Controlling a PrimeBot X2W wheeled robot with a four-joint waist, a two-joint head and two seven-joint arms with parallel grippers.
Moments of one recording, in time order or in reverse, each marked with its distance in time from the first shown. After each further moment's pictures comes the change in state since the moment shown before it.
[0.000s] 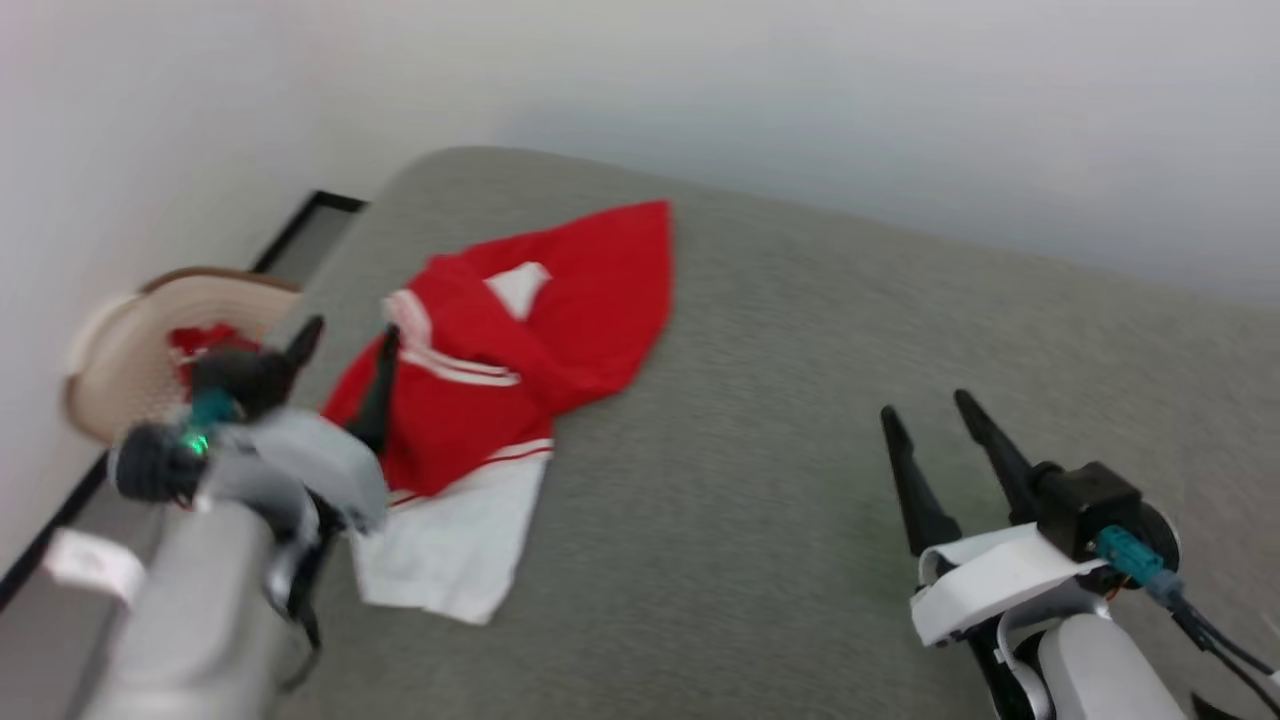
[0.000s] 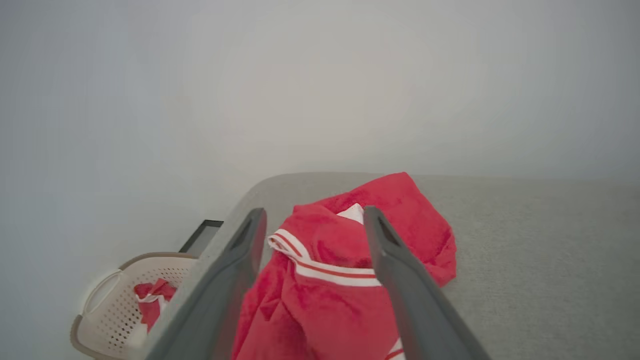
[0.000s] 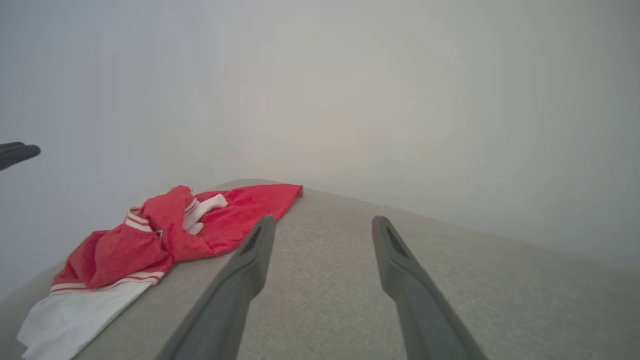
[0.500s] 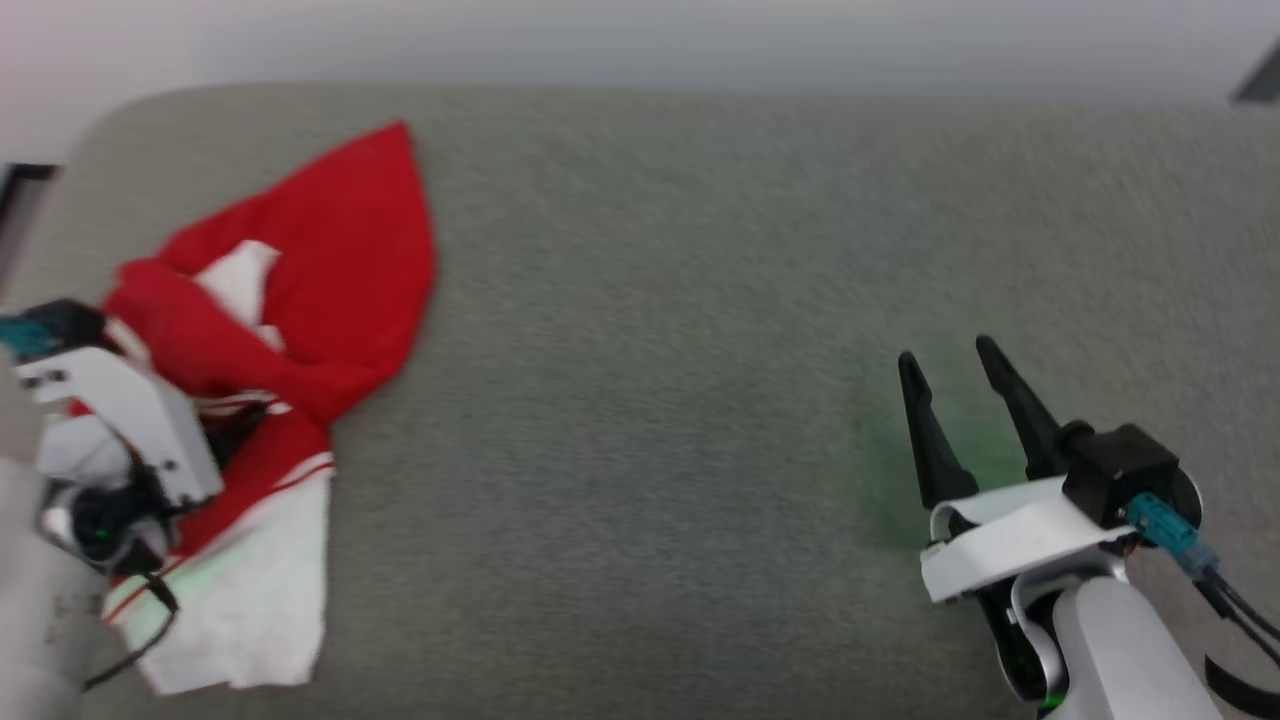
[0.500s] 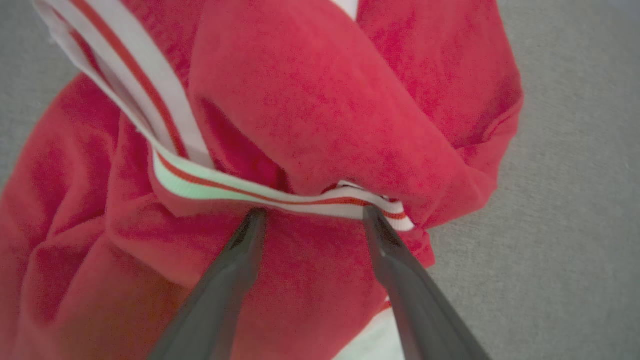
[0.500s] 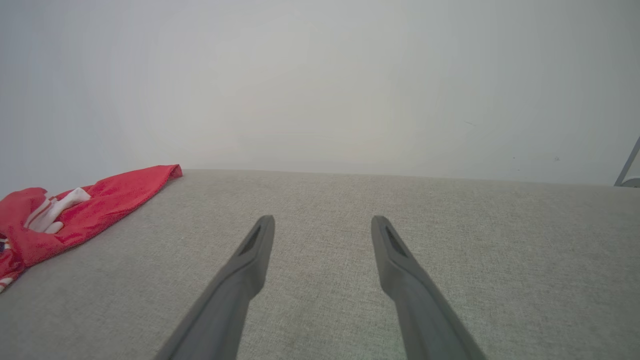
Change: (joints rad) left arm -0.199 0.272 -0.179 0.233 -0.637 0.000 0.663; right arm -0.035 0.010 -0.037 -0.061 0.003 0.000 0.000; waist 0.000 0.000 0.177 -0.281
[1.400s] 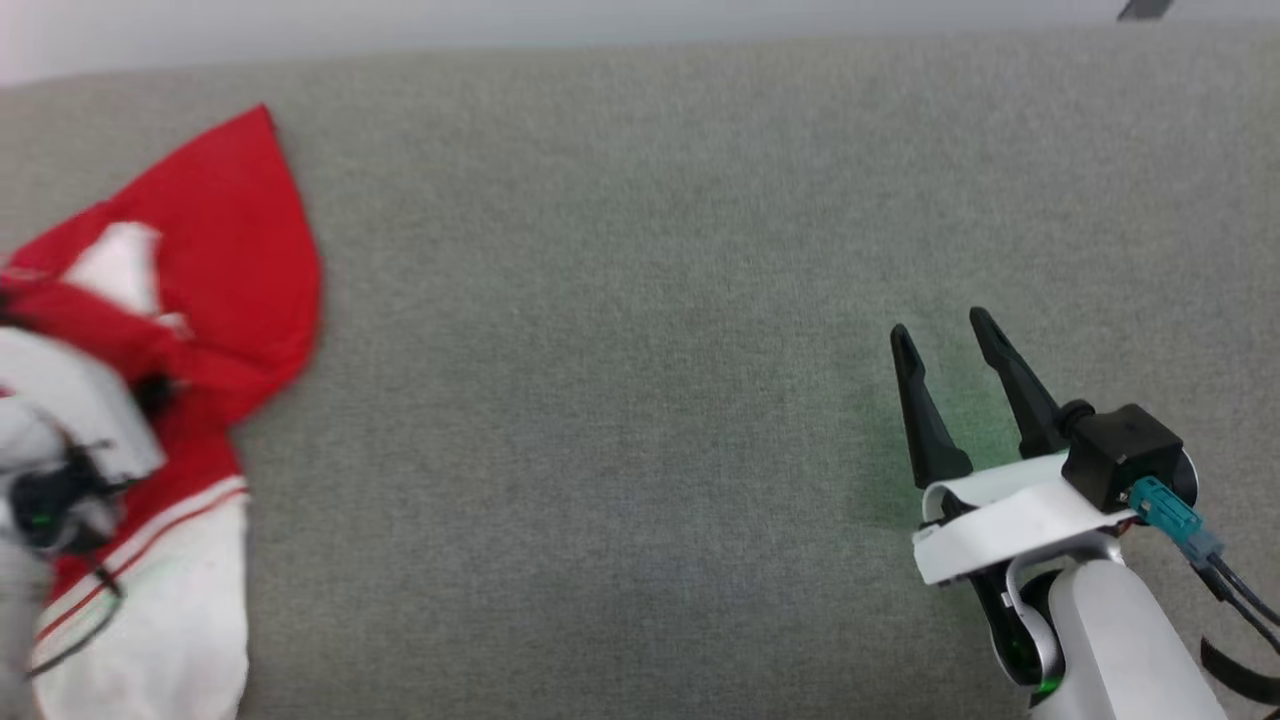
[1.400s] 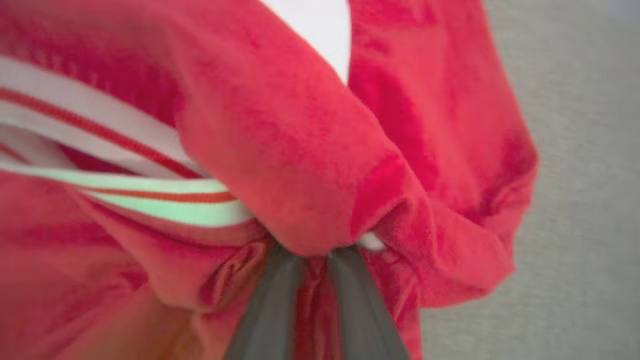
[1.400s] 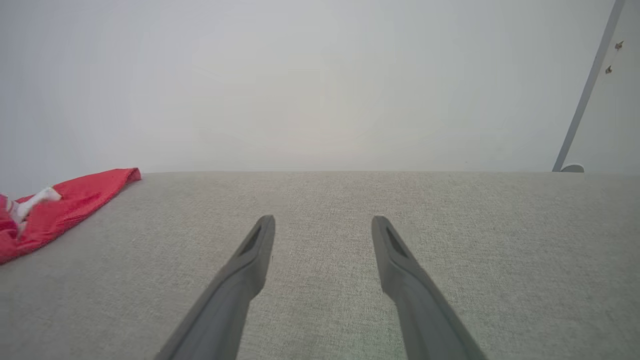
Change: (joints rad) left arm -0.060 0.096 -0.077 0.078 -0.137 0.002 -0.079; right arm -0.030 0.004 0.014 -0.036 0.009 0.000 0.000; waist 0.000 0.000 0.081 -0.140
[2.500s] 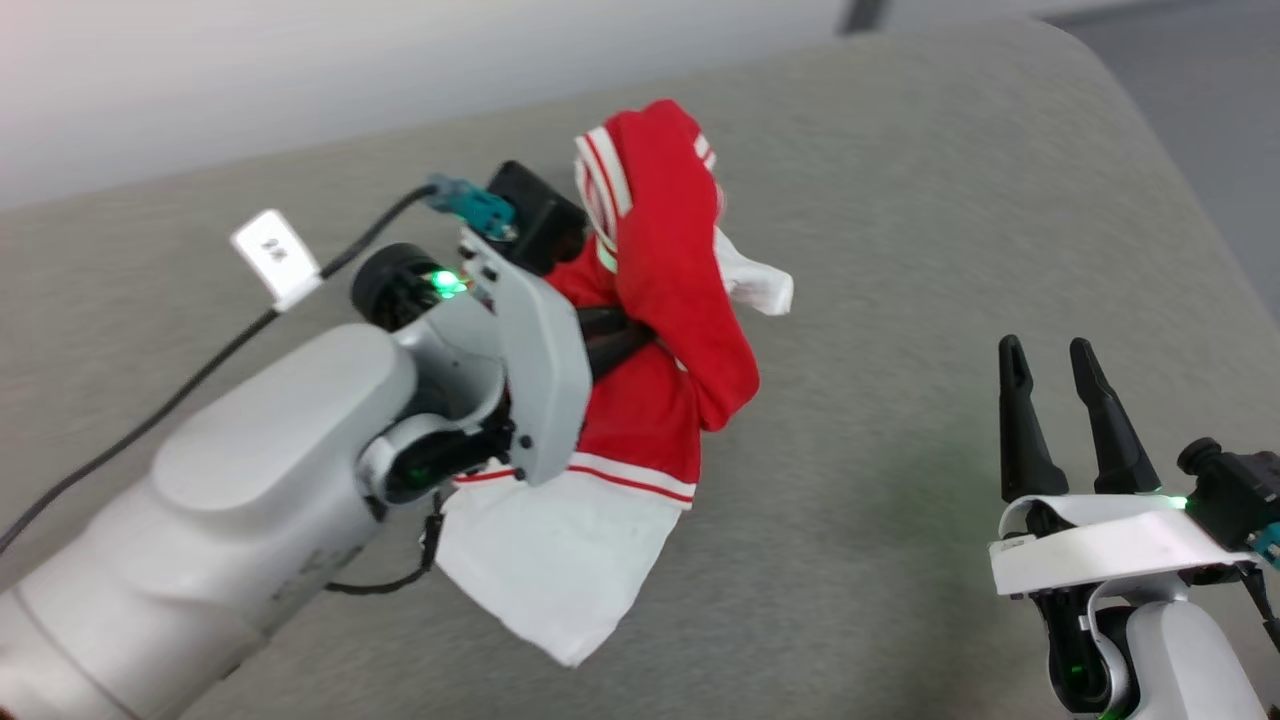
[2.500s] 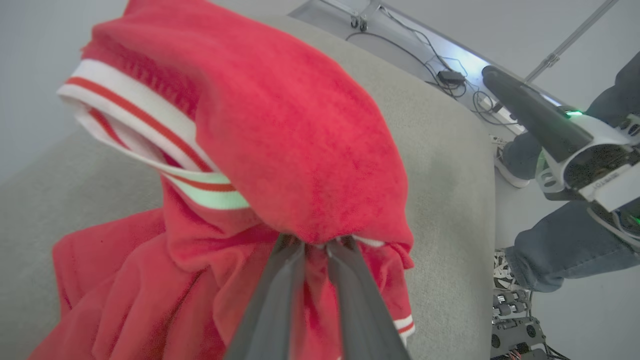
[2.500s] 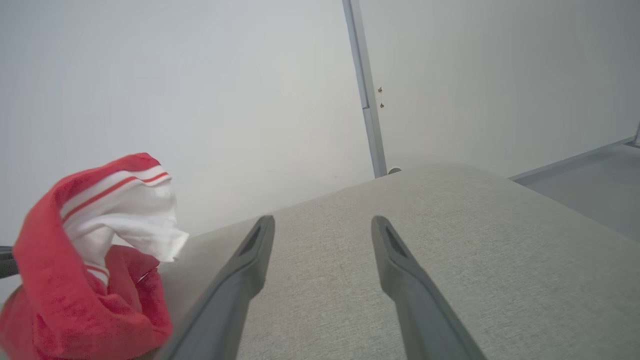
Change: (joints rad) left arm -0.256 -0.098 -0.627 -0.675 -0.061 -0.002 -0.042; right arm 0.098 0.000 -0.121 -0.078 0.203 0.000 0.000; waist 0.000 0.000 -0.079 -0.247
